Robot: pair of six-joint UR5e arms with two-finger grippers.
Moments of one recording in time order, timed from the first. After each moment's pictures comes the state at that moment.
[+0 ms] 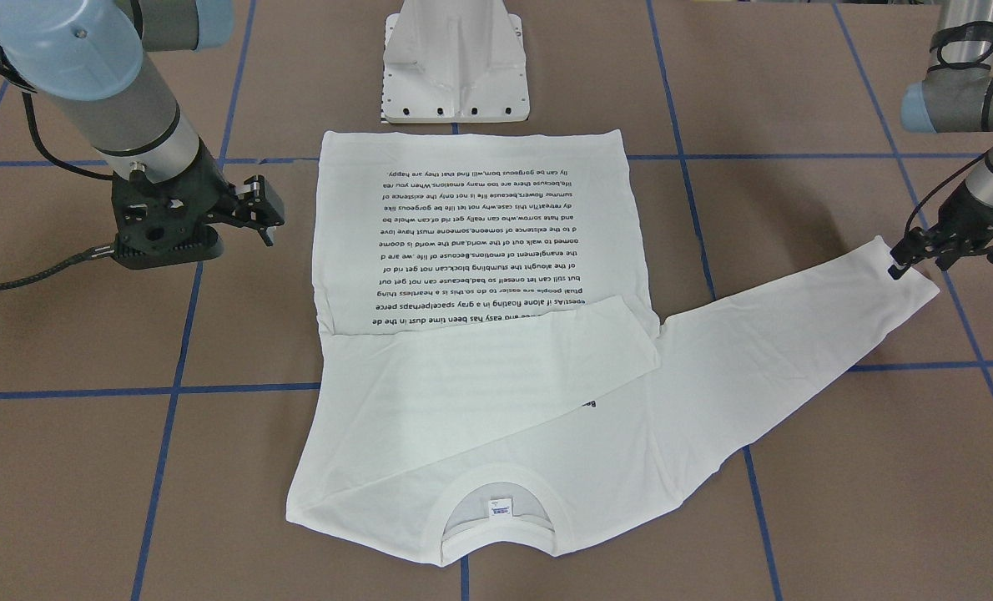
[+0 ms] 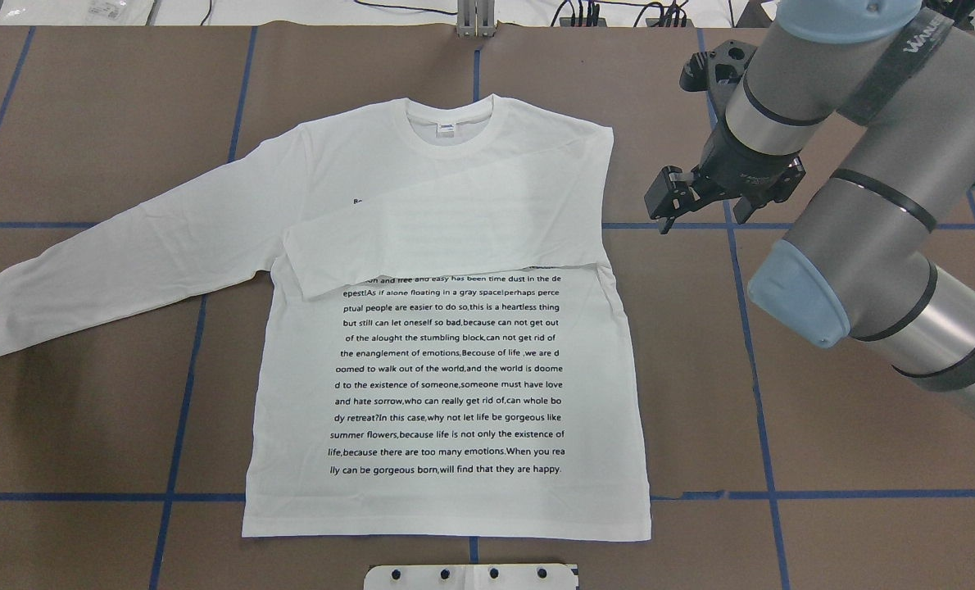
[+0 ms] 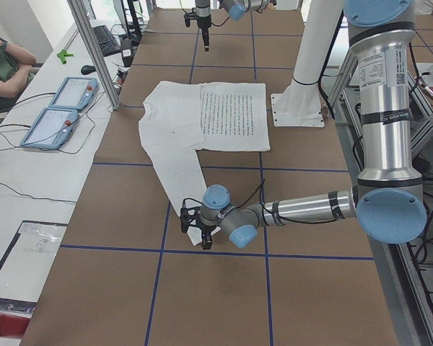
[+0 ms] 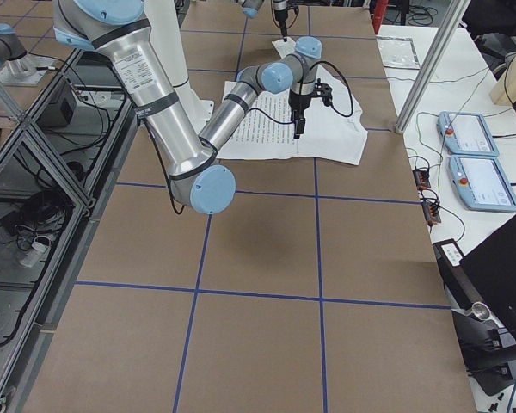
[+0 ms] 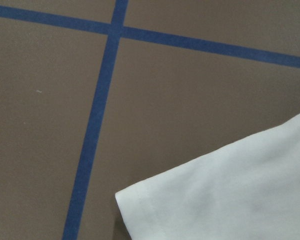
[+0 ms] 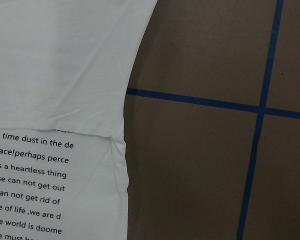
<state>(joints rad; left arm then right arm) -1.04 -1.43 -1.40 -2.54 -2.09 -0.96 0.86 -1.03 1.92 -1.91 2.15 0.72</state>
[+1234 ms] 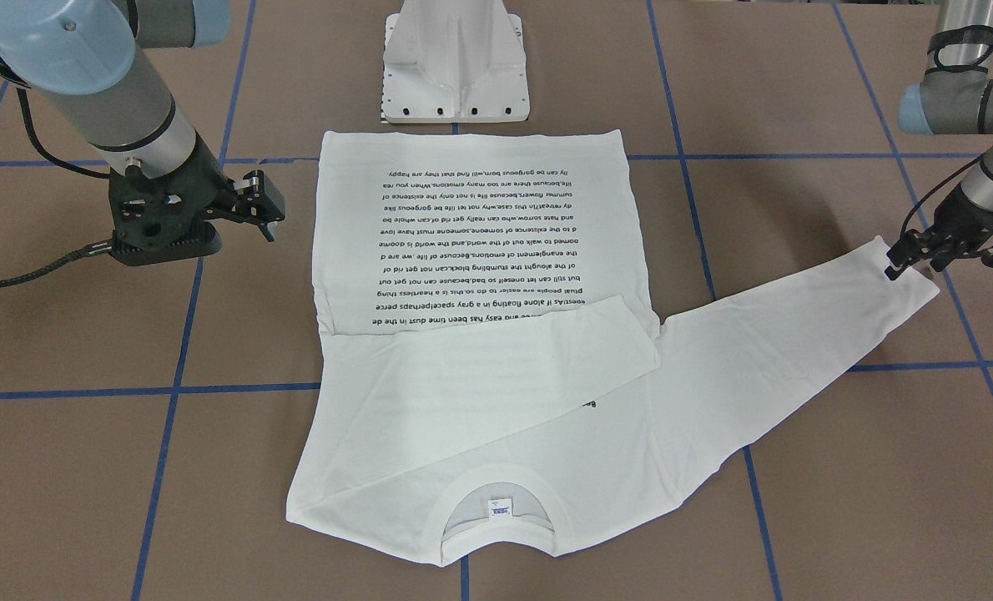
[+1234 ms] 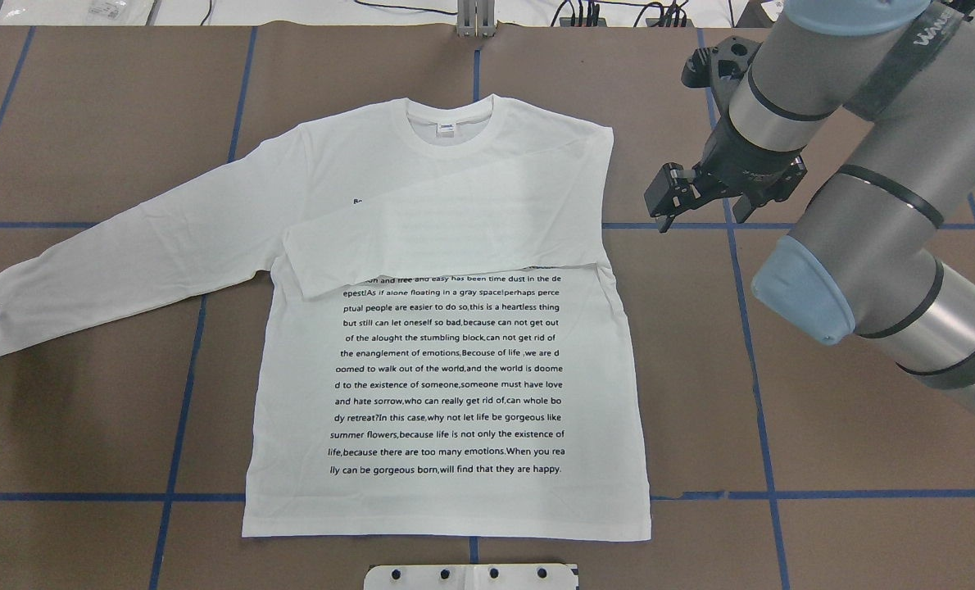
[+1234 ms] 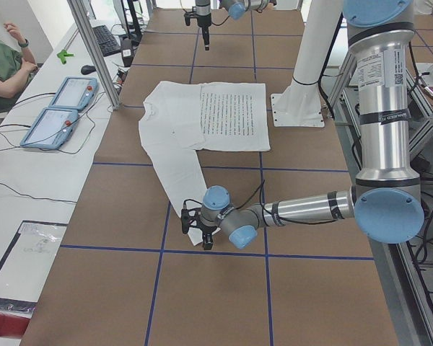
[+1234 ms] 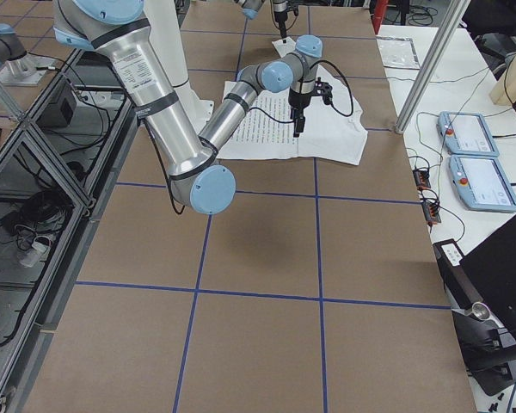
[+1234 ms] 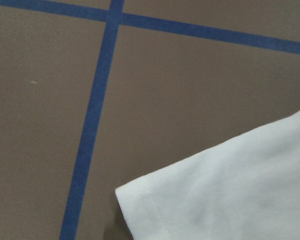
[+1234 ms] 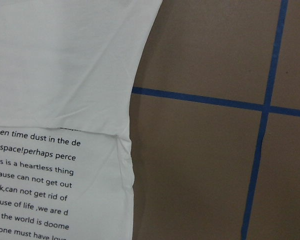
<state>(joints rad) -1.03 -1.43 -1.39 -2.54 -2.09 -0.96 0.87 -1.04 1.92 -1.91 2.17 0.72</state>
